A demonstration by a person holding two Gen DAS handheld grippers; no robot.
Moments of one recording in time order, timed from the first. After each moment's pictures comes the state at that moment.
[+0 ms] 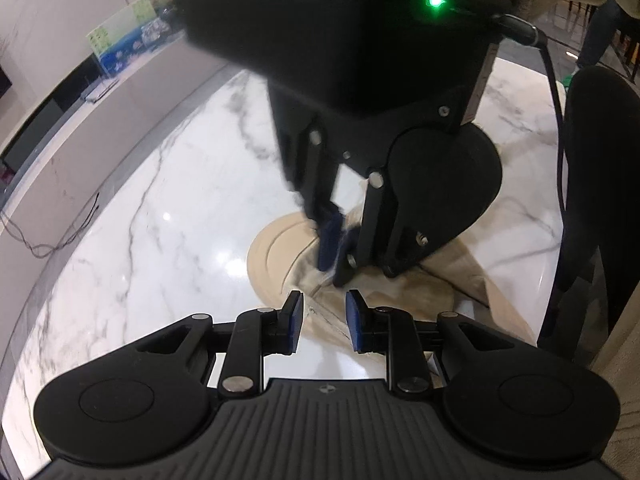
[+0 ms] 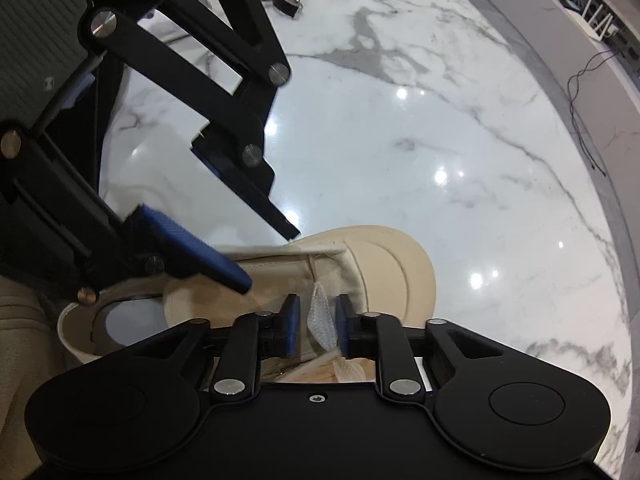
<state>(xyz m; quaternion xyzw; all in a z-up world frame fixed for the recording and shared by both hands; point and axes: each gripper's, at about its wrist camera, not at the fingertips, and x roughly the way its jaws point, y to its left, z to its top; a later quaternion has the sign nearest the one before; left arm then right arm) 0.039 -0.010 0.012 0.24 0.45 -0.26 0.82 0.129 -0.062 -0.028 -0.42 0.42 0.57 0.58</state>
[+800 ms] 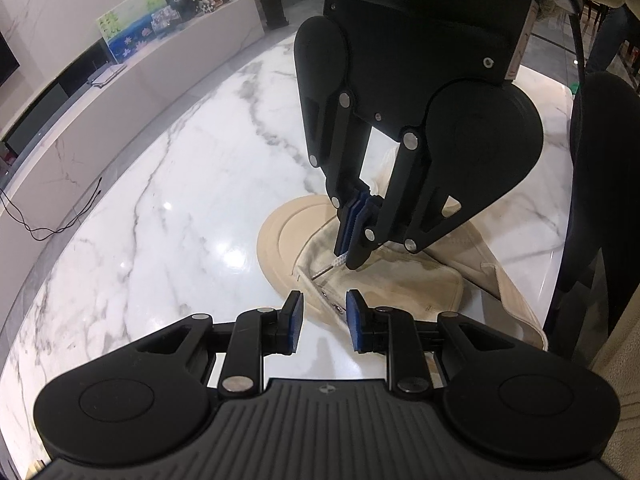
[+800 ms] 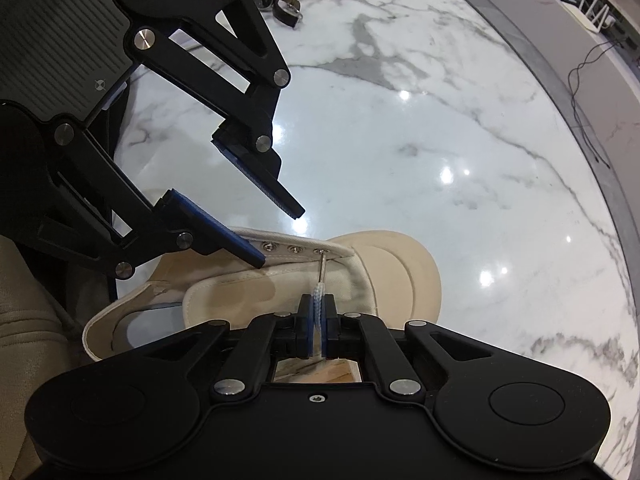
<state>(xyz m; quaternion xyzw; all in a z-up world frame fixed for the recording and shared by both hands) 0.038 0.002 0.015 0.23 0.46 -0.25 0.82 0.129 -0.057 -0.020 -0.41 0.42 0.57 0.57</state>
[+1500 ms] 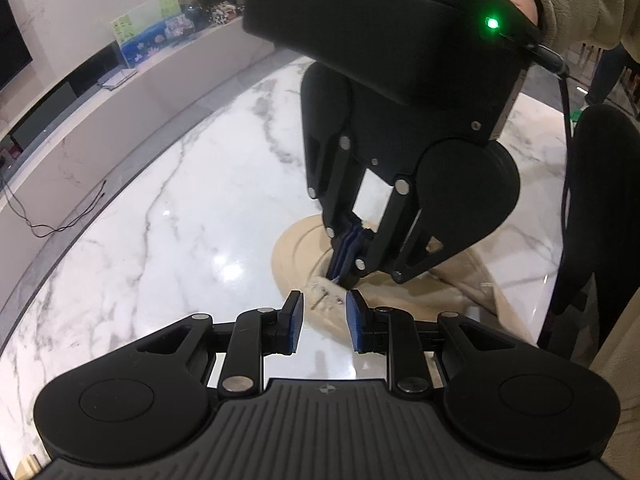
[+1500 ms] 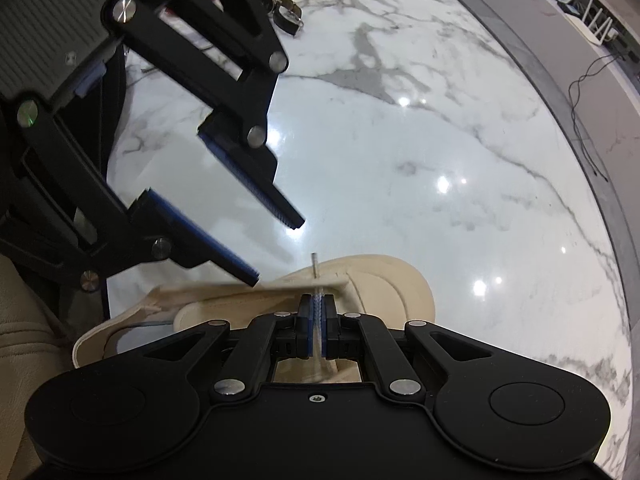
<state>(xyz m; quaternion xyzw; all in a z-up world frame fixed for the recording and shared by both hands) 0.037 0.019 0.029 0.20 0.45 -0.25 0.84 0.129 -0.045 -0.020 -0.41 0.41 0.58 0.58</state>
